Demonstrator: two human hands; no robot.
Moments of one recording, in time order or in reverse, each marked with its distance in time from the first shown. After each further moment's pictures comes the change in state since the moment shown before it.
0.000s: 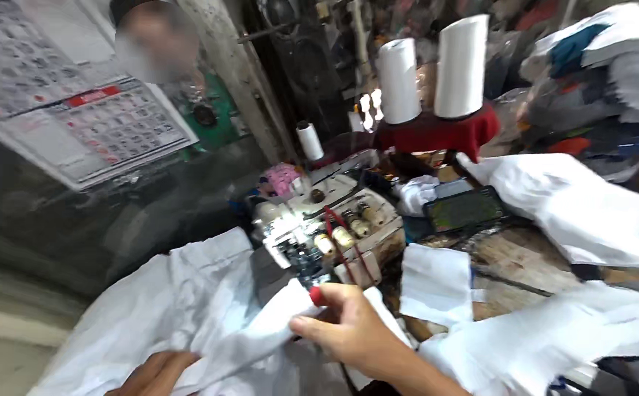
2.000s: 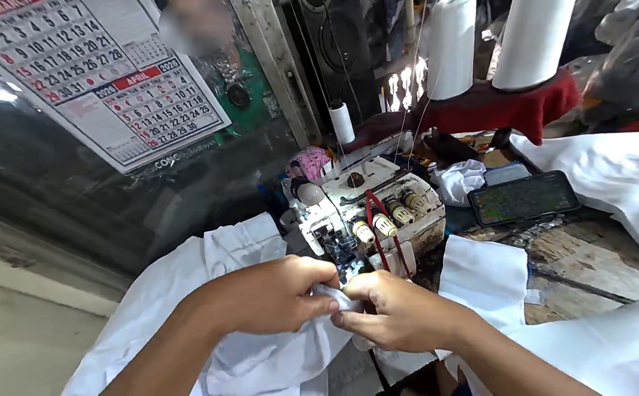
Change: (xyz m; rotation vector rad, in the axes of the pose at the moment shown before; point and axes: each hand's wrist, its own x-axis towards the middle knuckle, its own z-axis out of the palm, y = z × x) left_hand 0.142 0.111 -0.058 -0.291 -0.540 0.391; right_hand 0.026 -0.014 -0.033 -0.576 -0.465 0.070
